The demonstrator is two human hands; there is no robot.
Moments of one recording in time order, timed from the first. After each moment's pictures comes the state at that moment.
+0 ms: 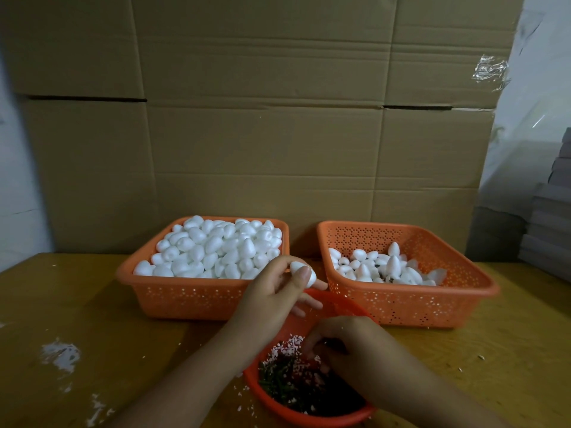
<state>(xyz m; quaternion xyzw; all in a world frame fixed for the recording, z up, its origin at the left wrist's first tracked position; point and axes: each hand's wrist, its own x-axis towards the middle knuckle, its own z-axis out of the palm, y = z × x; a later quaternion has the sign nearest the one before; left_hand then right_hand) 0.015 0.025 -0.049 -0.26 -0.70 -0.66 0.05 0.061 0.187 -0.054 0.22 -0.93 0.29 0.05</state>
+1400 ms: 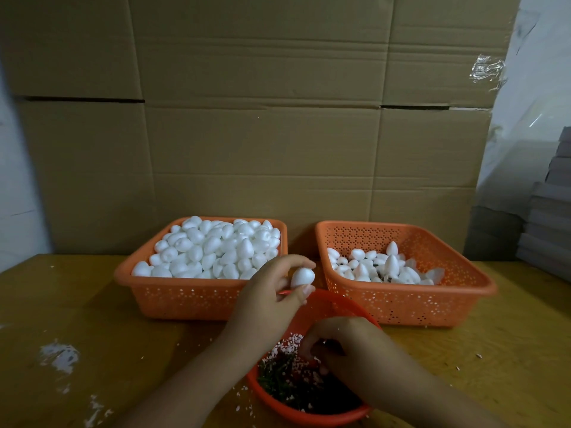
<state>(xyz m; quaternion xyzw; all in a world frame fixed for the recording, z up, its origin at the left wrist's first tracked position) 0.010 0.025 -0.058 -0.26 -0.75 -0.58 0.16 0.058 0.188 -0.056 0.24 -0.93 0.28 0.06</state>
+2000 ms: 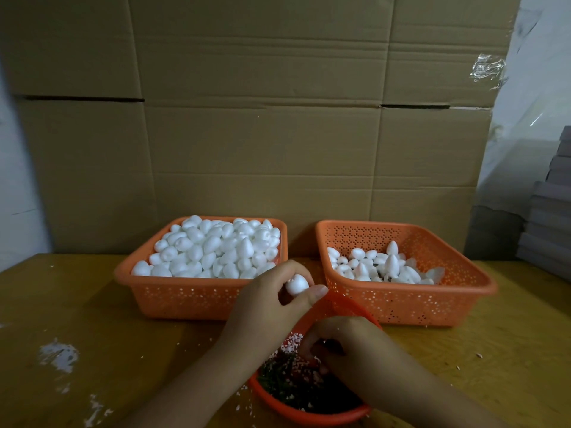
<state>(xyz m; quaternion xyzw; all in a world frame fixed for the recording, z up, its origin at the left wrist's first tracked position) 0.016 0.025 -0.057 -0.27 -0.80 -0.49 0.23 0.056 0.189 -0.060 0.25 -0.92 0.28 0.08</state>
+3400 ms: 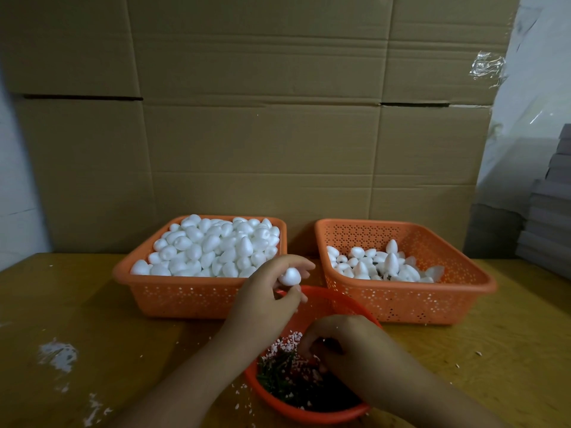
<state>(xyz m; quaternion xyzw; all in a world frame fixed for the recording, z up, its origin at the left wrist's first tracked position) 0.009 0.022 -0.060 -0.25 -0.77 -0.57 0.15 0.057 0.189 -0.058 0.25 -0.93 0.27 0.07</state>
